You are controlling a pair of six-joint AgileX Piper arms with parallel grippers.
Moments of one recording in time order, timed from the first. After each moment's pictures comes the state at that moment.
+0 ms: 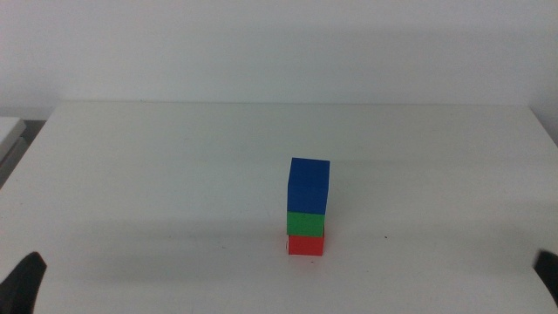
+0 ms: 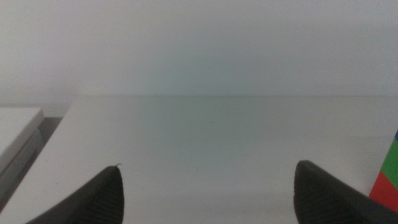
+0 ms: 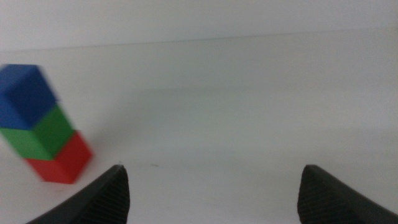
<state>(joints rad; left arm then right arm) -0.10 0.03 -0.13 -0.10 0.32 0.00 0.28 0.38 -0.21 -0.18 0.27 0.35</state>
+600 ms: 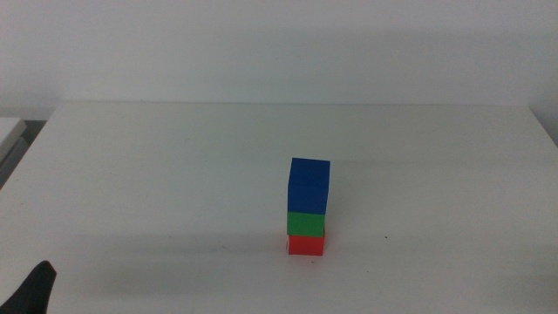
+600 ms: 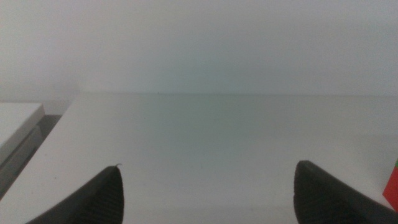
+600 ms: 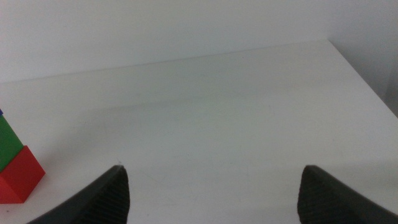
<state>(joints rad) -0.10 0.00 0.00 -0.10 0.19 0.00 0.12 0.00 0.00 -0.19 0.32 0.35</state>
